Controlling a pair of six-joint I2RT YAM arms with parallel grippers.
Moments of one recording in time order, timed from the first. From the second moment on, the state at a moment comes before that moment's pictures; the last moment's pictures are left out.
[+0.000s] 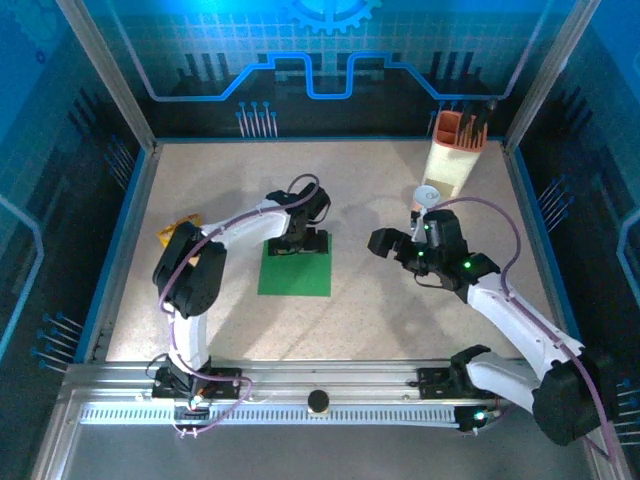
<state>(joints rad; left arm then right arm) -0.57 1.94 1.45 -0.90 -0.10 -0.69 0.38 1.06 0.72 -0.37 -0.32 0.77</state>
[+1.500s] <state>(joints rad) -0.56 2.06 1.44 -0.88 -0.04 -0.62 0.46 1.19 0.73 -0.33 -0.32 0.80</state>
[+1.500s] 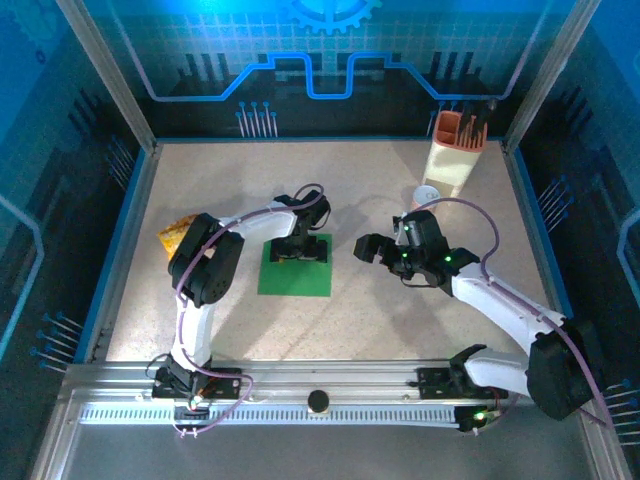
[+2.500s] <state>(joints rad) -0.57 1.97 1.33 -0.77 0.03 -0.64 0.46 1.19 0.73 -0.34 -0.27 0.83</state>
